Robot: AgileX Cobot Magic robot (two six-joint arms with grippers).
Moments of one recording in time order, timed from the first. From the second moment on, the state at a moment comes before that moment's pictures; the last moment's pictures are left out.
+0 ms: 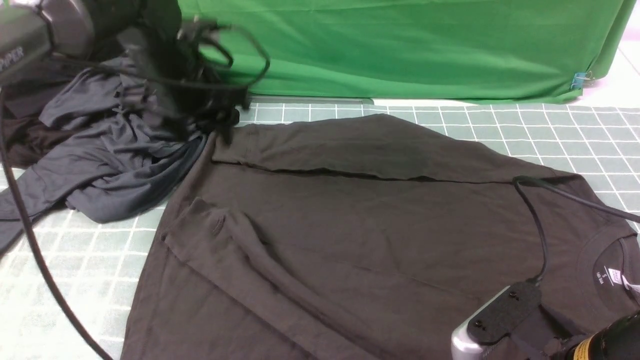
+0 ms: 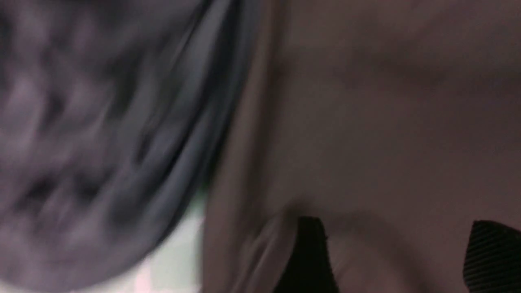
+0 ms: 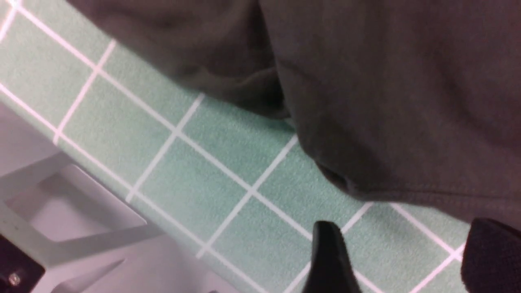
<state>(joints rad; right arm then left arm) 0.77 1.22 -0.63 0.17 0.81 0.06 -0.23 2.04 -1.87 0.00 1.03 -0.18</state>
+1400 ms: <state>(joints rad) 0.77 1.22 -0.63 0.17 0.80 0.08 -0.21 2.27 -2.06 0.01 1.04 -0.25</state>
